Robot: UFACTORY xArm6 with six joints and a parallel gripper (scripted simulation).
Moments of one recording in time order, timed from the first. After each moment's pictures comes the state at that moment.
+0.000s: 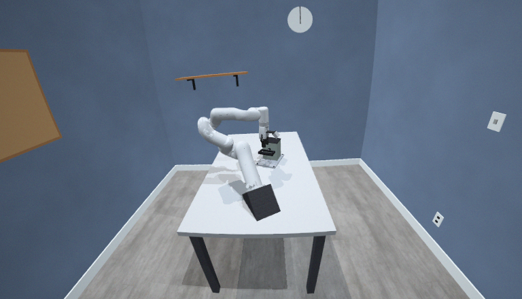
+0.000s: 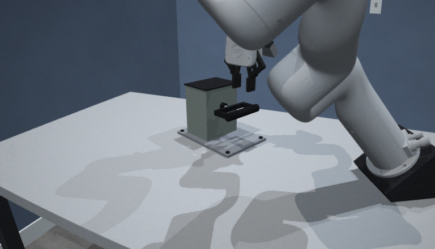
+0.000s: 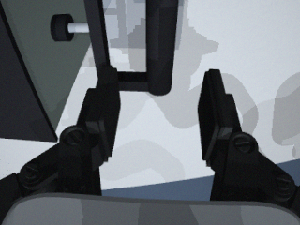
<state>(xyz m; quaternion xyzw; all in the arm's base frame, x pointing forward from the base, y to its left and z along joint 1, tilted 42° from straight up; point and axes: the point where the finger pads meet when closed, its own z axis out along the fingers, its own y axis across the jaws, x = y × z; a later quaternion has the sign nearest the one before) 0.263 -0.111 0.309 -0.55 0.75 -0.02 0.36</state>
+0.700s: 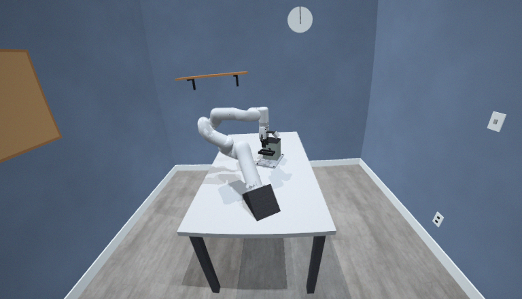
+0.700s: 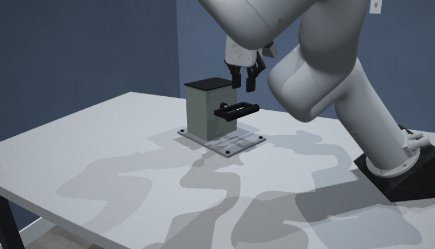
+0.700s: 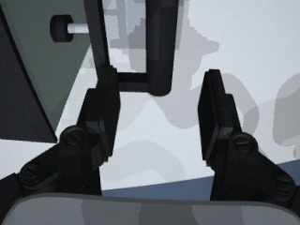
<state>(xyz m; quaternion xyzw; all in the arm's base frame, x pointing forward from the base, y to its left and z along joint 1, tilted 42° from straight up) 0.263 -0.111 0.308 -0.55 0.75 -0.02 0.36</state>
